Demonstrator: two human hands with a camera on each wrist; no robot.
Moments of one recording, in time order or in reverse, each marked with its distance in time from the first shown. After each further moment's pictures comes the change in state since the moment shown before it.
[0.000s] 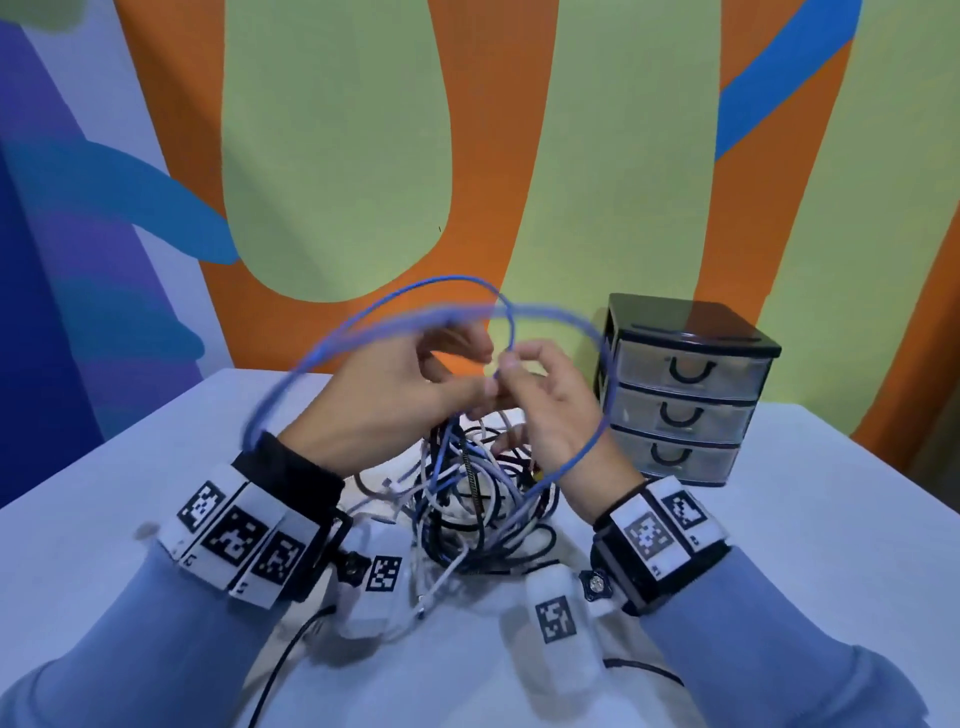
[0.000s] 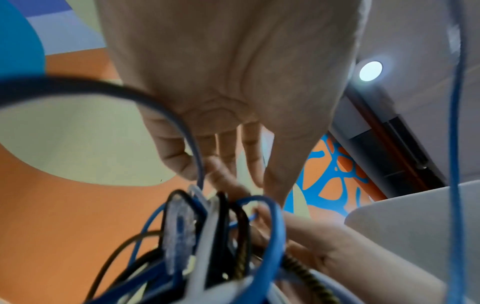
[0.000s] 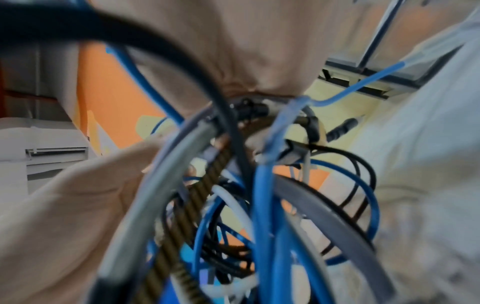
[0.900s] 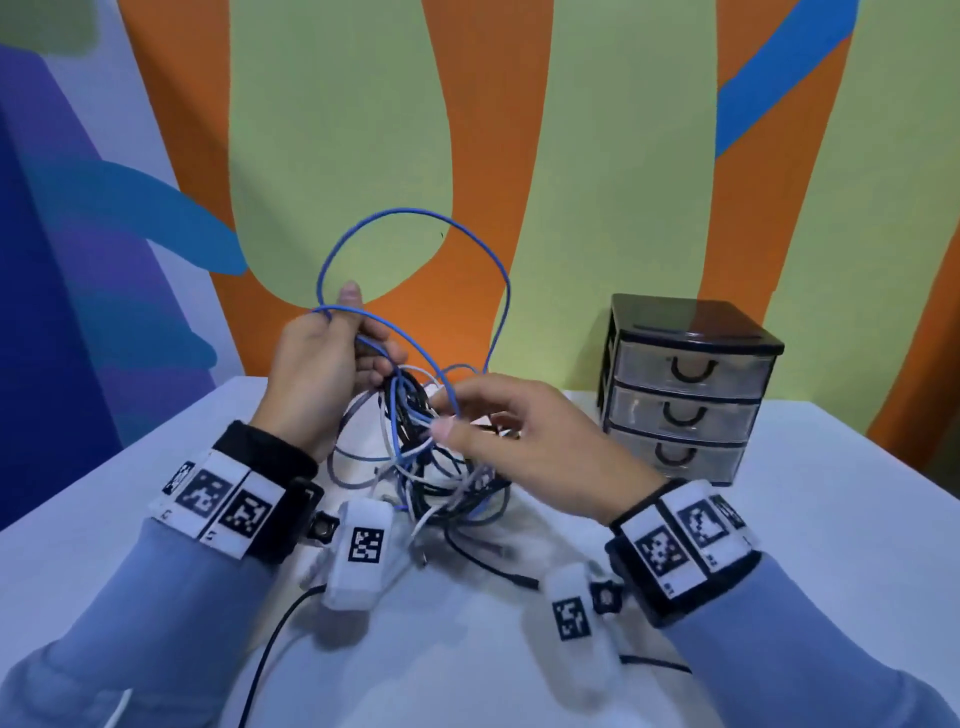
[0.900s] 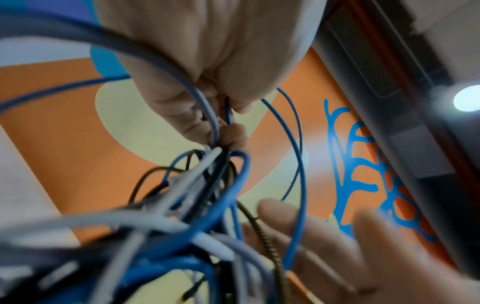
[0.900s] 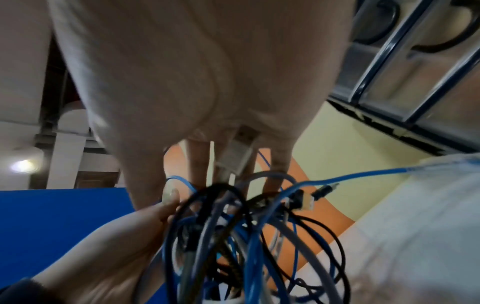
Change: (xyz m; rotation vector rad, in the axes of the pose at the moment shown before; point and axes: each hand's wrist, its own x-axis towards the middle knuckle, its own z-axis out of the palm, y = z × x) left_hand 0.013 -0.025 -0.023 -0.410 0.503 -0.280; right_hand -0.016 -0.018 -0.006 -0.408 -0.373 -0.071
